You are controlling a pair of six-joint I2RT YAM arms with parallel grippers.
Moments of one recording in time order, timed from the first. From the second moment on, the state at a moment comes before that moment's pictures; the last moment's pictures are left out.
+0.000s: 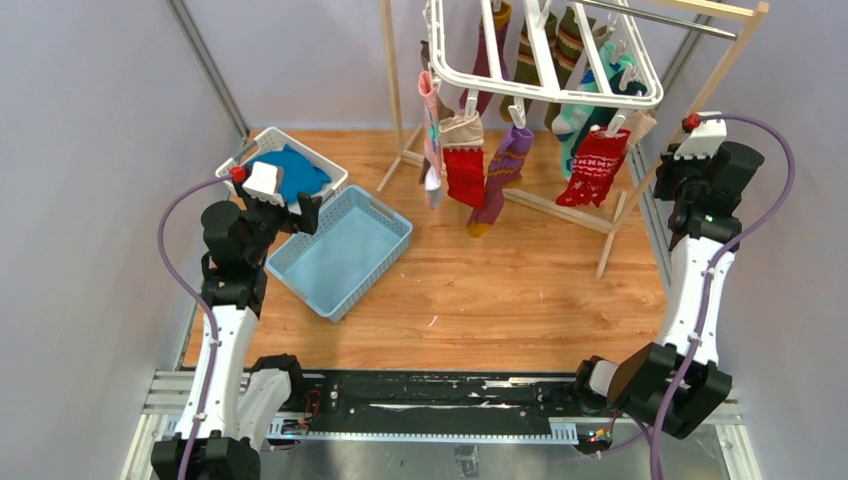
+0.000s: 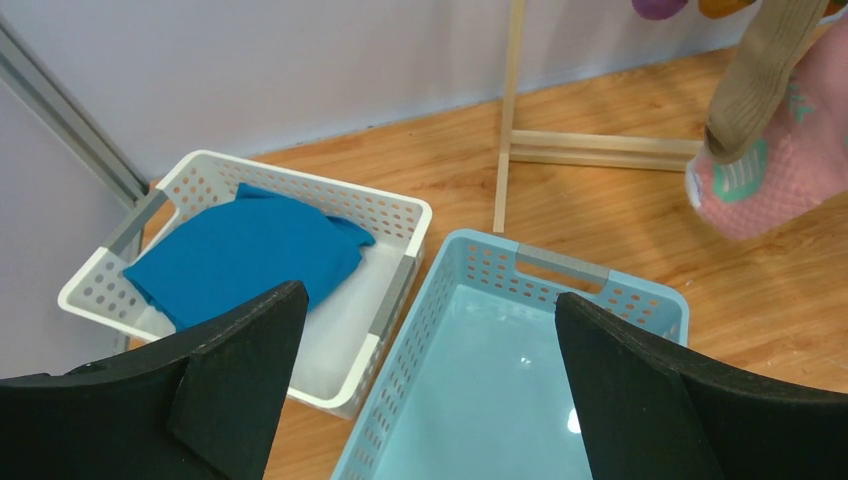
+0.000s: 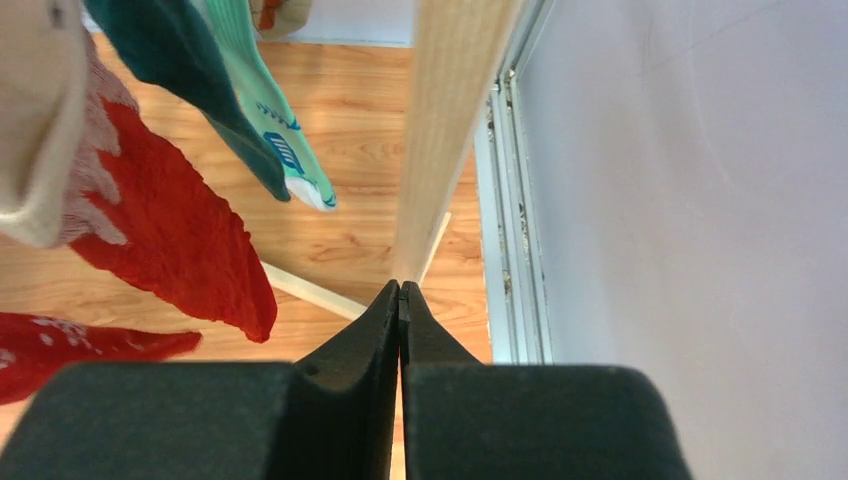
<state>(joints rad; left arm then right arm) 0.08 0.79 0.72 0.01 0.36 0.10 -0.45 1.21 1.21 -0.32 -0.37 -0.25</state>
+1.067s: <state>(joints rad) 0.08 0.80 0.72 0.02 0.38 0.10 -0.63 1.18 1.21 -0.61 -0.68 -0.45</state>
